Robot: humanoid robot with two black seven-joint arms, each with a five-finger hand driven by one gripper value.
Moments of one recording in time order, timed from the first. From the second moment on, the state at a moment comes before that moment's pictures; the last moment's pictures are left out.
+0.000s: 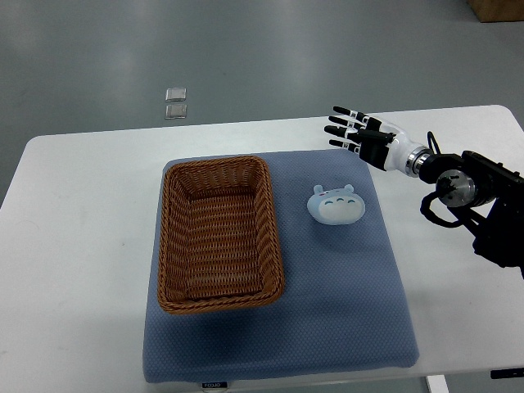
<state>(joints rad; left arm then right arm) 0.04 0.00 -0.12 -0.13 0.06 -0.04 0.04 0.81 -0.24 0.63 0.64 -0.15 0.28 0.02</state>
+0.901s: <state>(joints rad) 0.04 0.00 -0.12 -0.13 0.06 -0.04 0.04 0.82 -0.30 0.63 0.66 -0.80 0.47 0.23</state>
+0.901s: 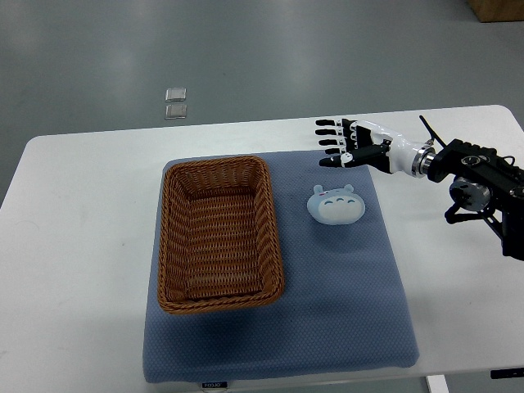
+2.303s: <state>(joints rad) 0.04 0.00 -0.12 -0.12 0.06 -0.04 0.04 0.88 -0.43 0.32 0.88 -1.46 0.23 0.38</state>
